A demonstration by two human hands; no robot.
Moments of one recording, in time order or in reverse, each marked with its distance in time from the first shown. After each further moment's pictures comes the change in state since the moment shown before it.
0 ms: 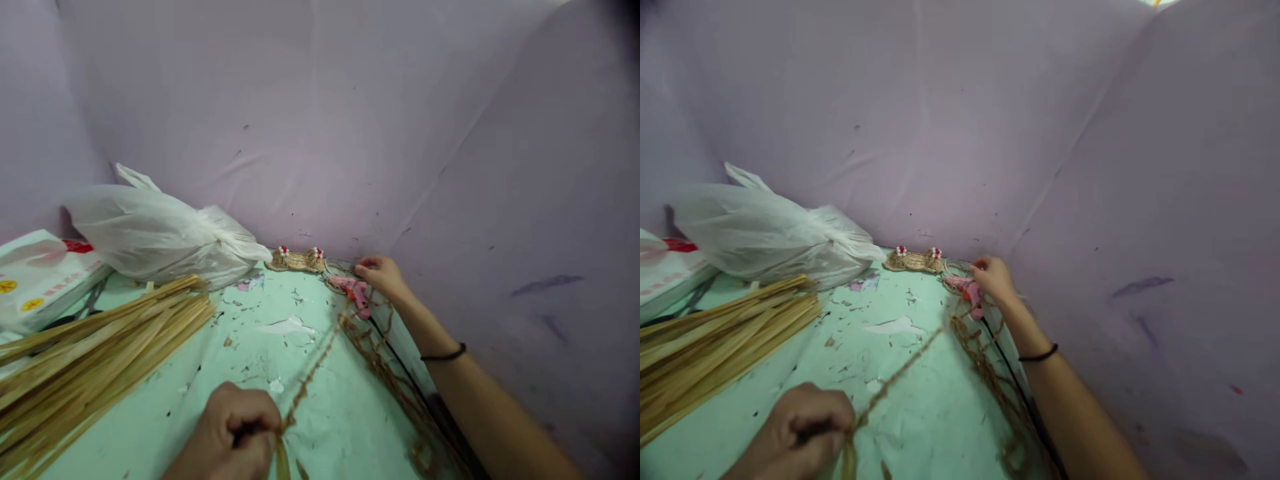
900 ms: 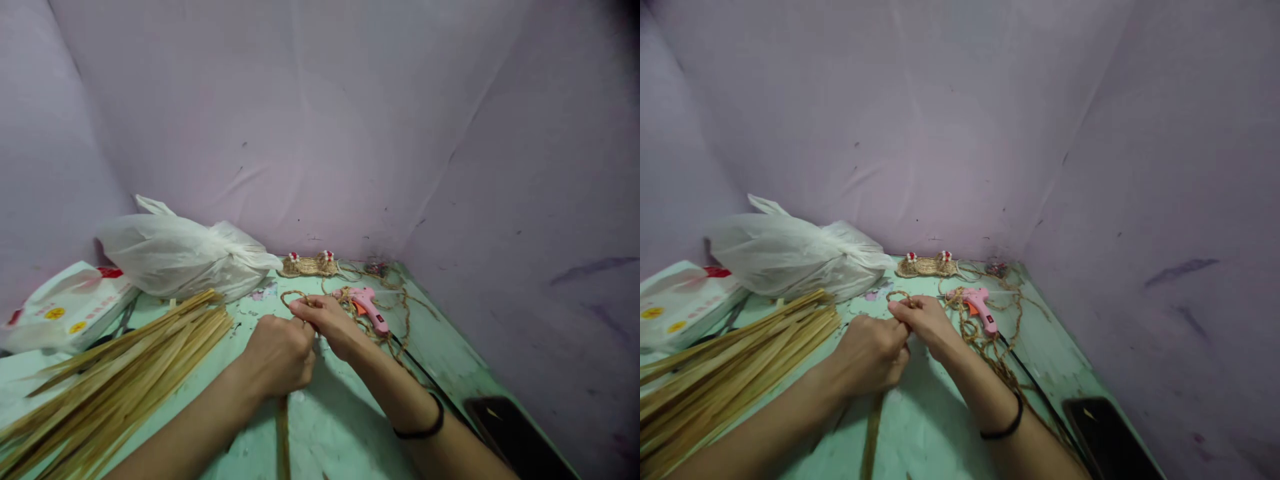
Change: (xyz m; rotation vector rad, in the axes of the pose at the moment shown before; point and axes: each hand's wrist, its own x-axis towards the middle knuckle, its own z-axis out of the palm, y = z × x) left_hand 0.085 0.027 -0.007 1.170 0.051 0.469; right_hand -0.106 -0.065 0.088 0.636 -0.600 0.097
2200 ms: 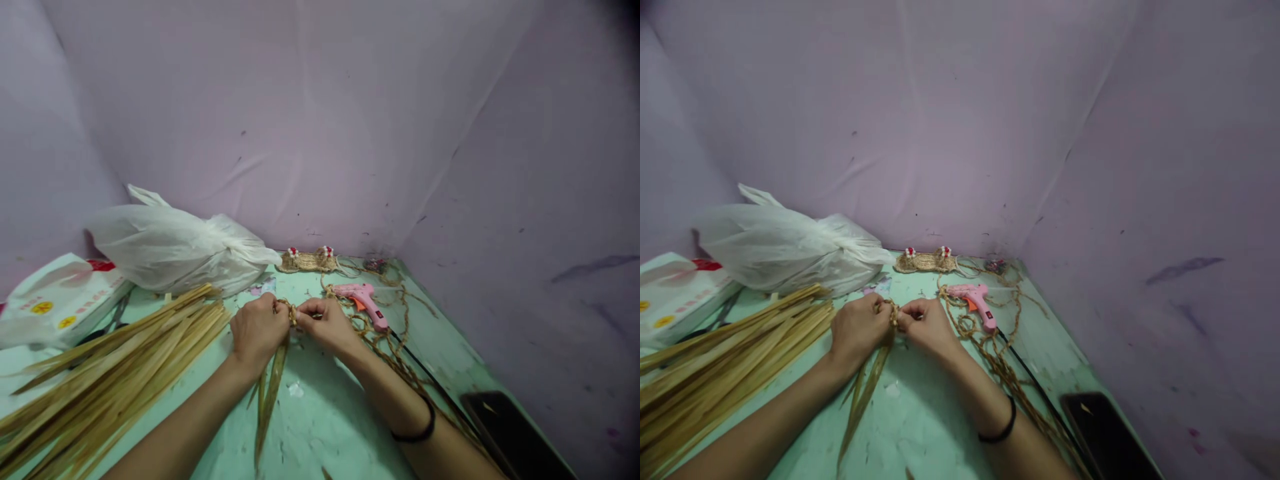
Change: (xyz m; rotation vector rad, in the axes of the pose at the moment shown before) left_hand 0.015 -0.023 0.035 -0.096 0.078 -0.851; right_hand 0.006 0.026 -0.005 -0.280 0.086 -0.189
